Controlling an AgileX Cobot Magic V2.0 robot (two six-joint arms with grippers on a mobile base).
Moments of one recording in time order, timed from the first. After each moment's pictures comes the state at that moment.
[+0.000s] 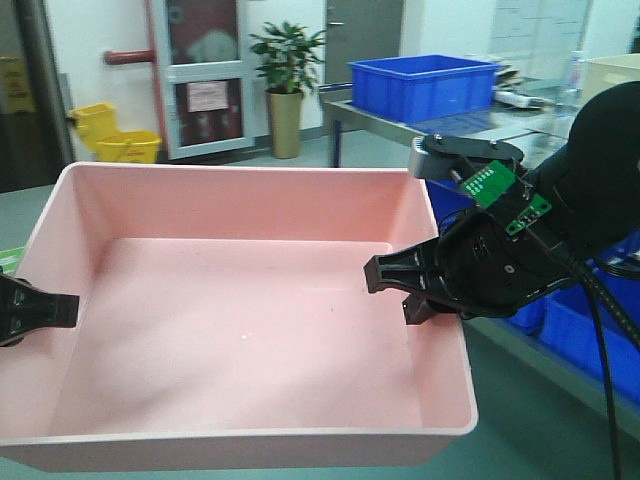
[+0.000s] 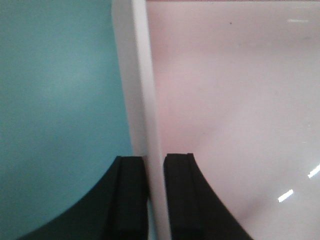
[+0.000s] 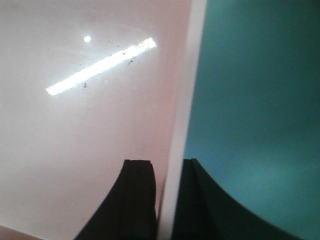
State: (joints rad) left arm -0.19 1.18 -1.19 -0.21 0.78 0.03; right arm 0.44 1.53 -1.67 -0.02 1.15 0.28
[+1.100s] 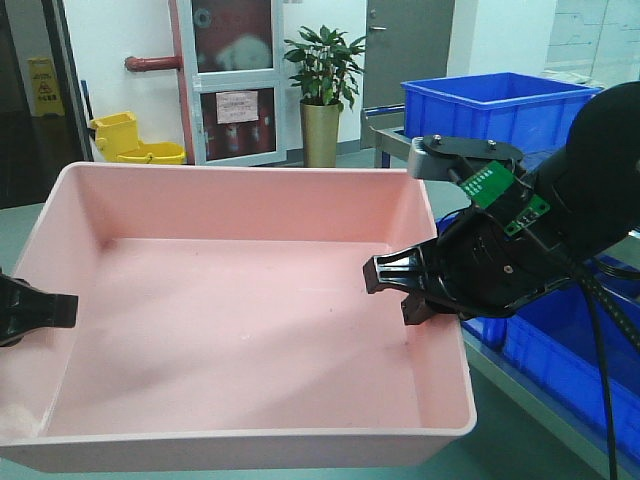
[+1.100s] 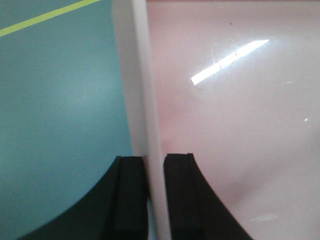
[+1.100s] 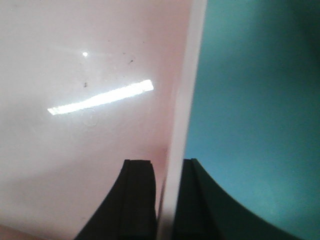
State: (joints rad) left arm -0.19 1.18 -1.19 -0.21 0.78 0.03; right arm 0.44 1.53 -1.67 -0.02 1.15 0.28
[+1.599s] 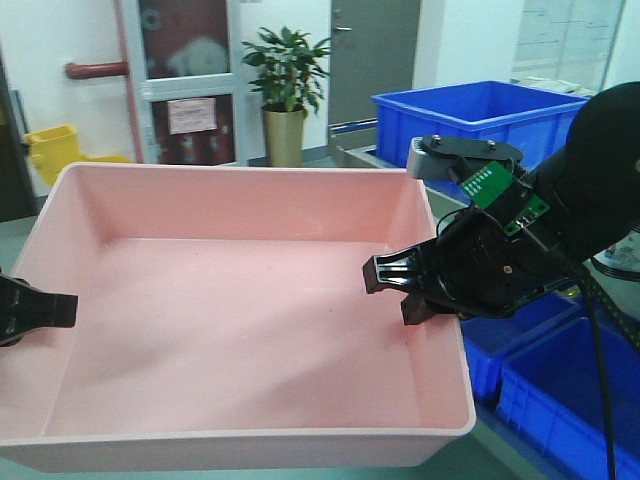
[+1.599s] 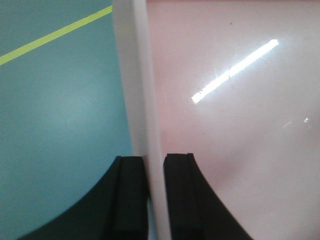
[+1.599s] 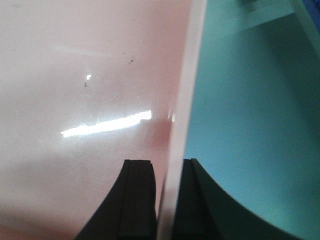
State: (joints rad) left arm -0.19 1.18 -1.19 -0.20 0.78 0.03; right arm 0.44 1.53 -1.67 -0.01 1.15 0.28
